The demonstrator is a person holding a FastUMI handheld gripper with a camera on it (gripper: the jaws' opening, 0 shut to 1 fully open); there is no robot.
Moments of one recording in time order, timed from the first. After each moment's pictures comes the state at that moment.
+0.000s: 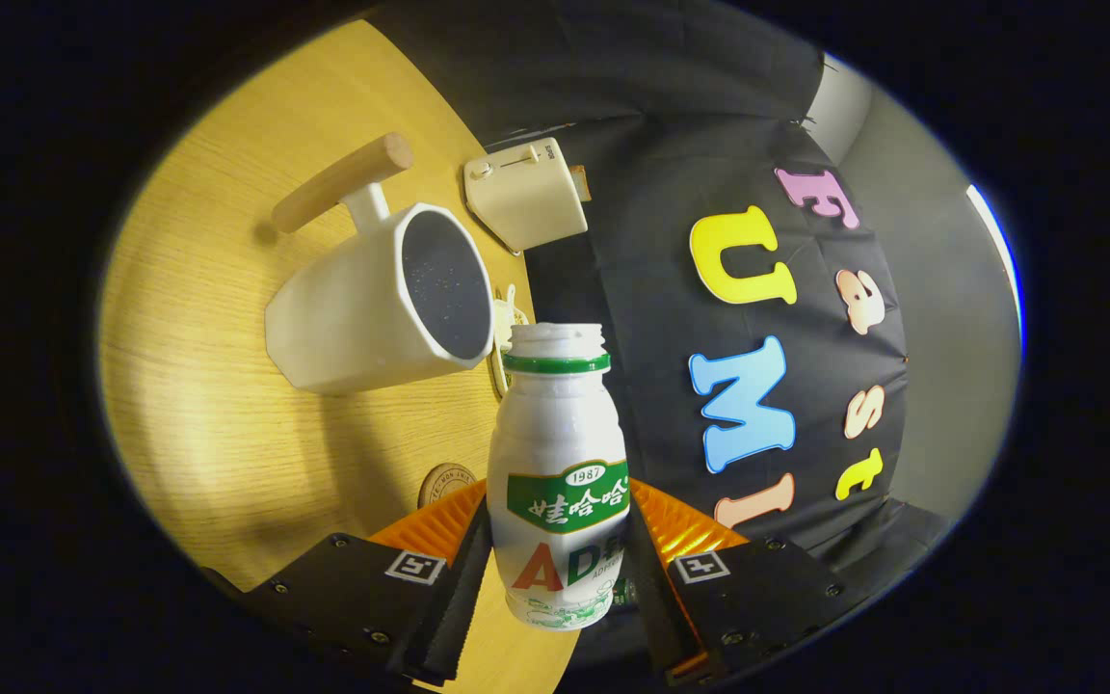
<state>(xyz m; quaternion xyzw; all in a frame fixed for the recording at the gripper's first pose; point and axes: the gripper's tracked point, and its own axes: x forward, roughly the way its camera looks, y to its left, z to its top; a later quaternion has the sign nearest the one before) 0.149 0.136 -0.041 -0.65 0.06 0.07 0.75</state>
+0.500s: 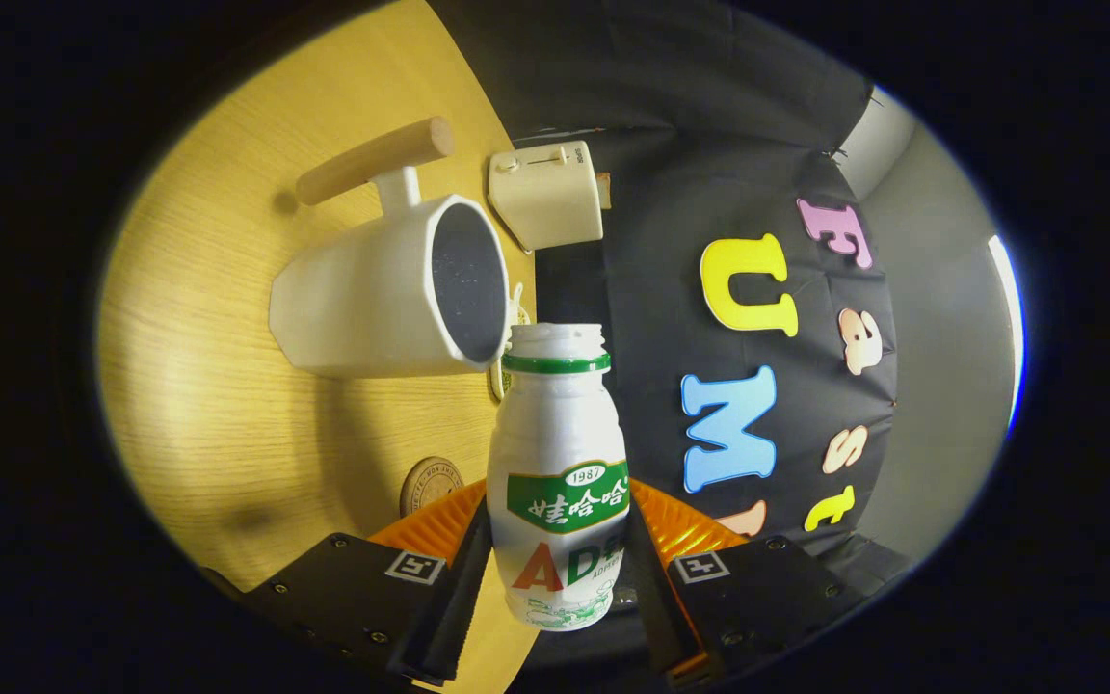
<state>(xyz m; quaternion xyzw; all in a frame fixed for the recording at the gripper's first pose) 0.150 0.137 -0.039 -0.70 0.05 0.06 0.71</state>
